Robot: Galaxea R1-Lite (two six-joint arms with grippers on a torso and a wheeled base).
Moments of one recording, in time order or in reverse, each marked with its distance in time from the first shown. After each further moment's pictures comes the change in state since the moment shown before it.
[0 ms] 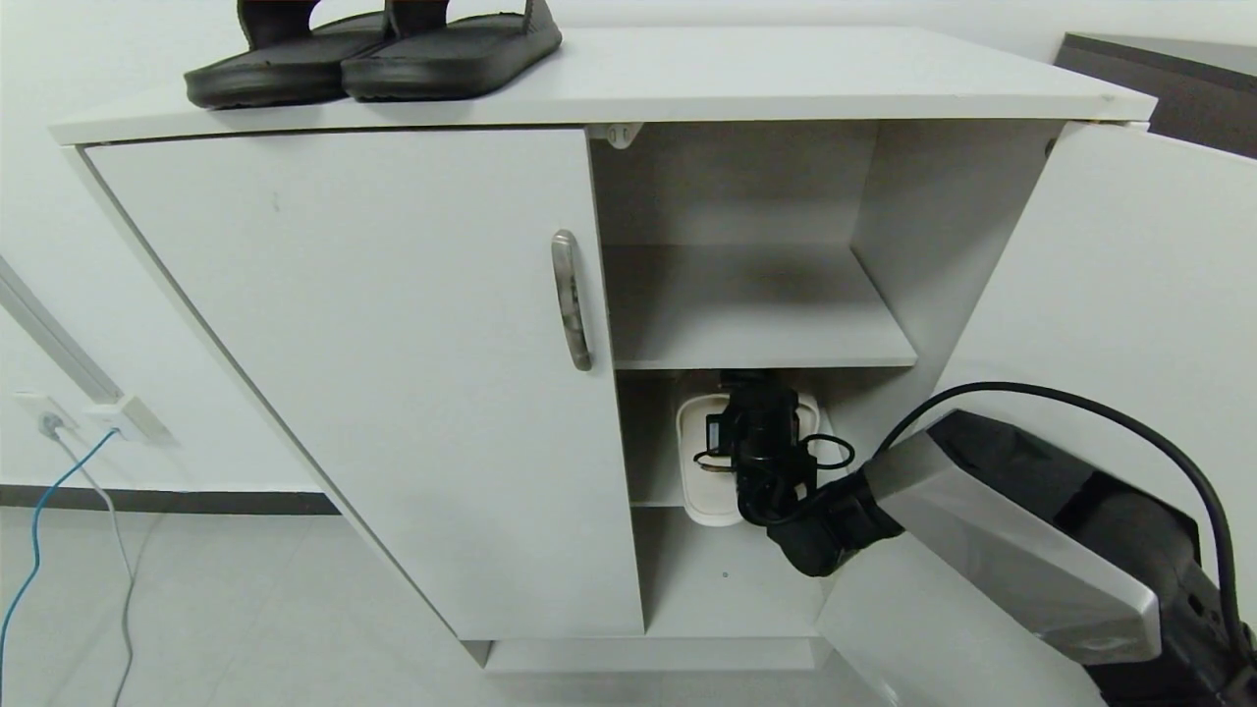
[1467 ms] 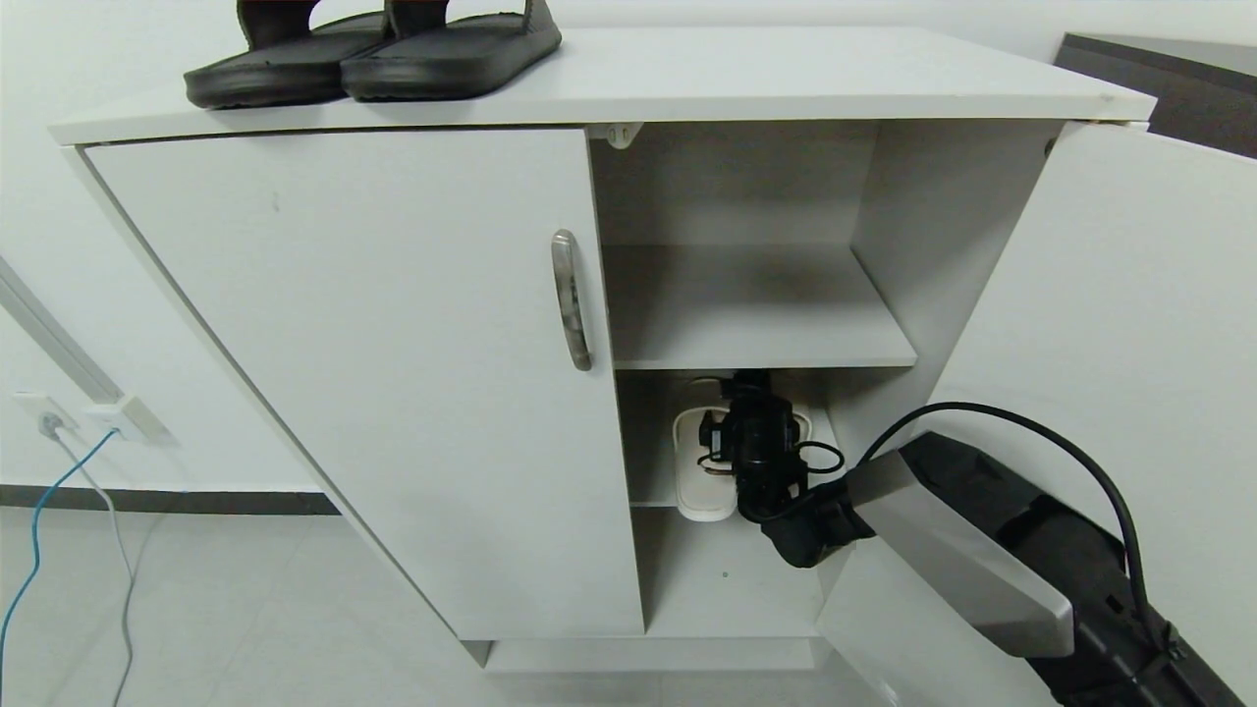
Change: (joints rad) left arm 0.000 0.000 0.000 0.000 0.000 0.000; right arm -0.045 0.145 -0.174 0.051 0.044 -0.002
